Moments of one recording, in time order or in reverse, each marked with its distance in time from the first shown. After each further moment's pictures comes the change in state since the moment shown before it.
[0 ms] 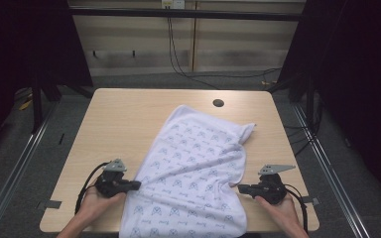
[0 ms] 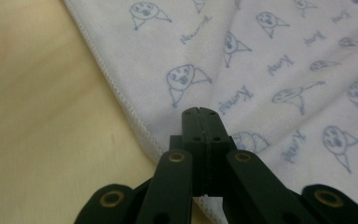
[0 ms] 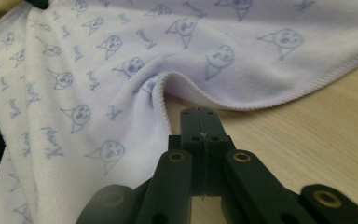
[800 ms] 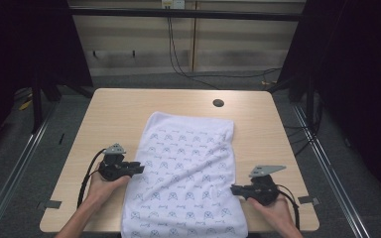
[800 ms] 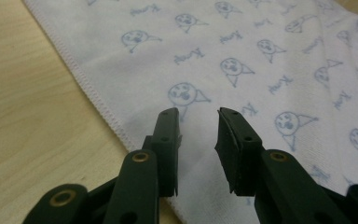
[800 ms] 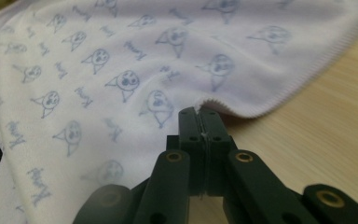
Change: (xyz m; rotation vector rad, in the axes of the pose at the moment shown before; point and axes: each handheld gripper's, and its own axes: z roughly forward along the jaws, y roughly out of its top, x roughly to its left) left arm 0.033 0.039 0.020 -0.140 0.068 -0.045; right arm 0.014 0.006 0.005 0.012 -0.008 -0.055
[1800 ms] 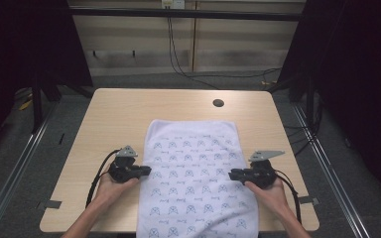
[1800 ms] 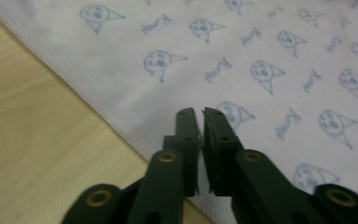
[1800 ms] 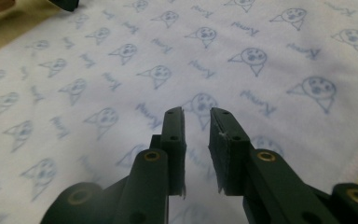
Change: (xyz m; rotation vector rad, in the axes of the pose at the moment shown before) left arm -0.014 0.010 0.026 0.072 0.025 0.050; right arm -0.031 0.033 0.024 -0.038 -0.001 -0.048
